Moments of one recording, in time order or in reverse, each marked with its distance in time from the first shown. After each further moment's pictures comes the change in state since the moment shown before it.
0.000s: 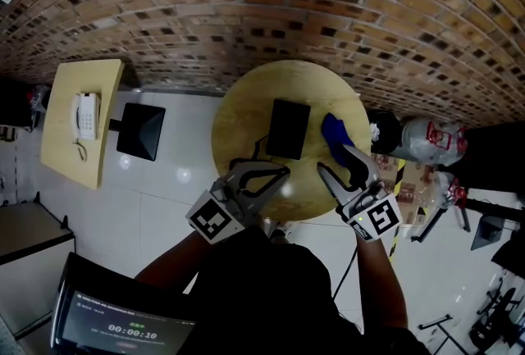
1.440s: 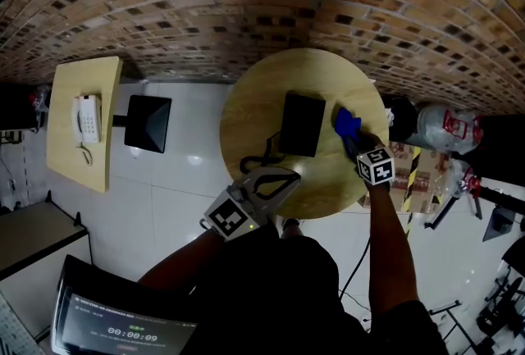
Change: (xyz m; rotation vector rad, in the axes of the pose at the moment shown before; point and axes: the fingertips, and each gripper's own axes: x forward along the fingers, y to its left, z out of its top) left arm 0.008 0.023 -0.083 -0.143 0.117 -0.048; right arm 0.003 -0.141 -0.301 0.183 0.716 -0.205
